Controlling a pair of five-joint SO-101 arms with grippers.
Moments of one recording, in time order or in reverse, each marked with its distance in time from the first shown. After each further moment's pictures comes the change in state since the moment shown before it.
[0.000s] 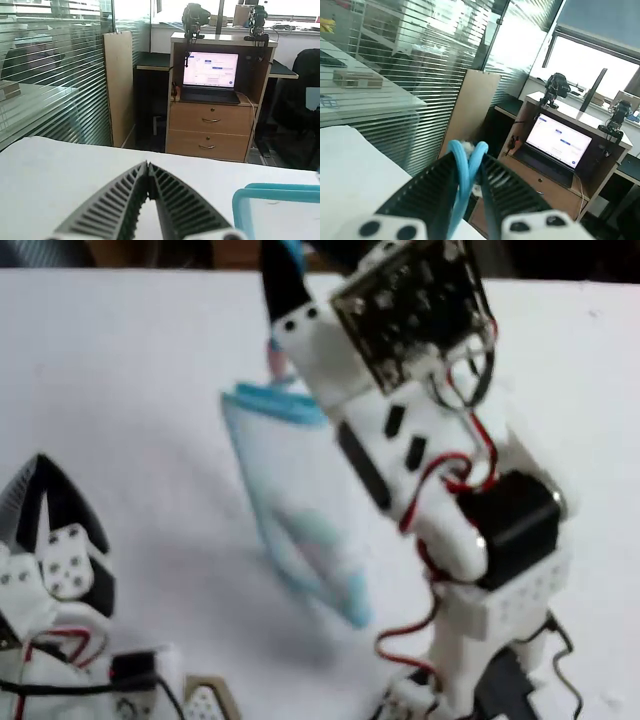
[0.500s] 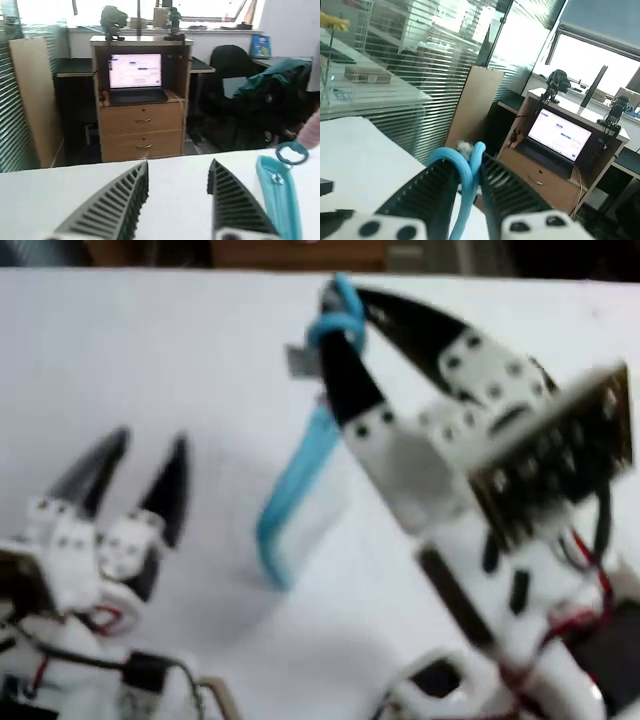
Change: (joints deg) left arm 20.7 0.1 8.2 -9.5 -3.1; right arm -0.4 -13.3 0.0 15.8 0.0
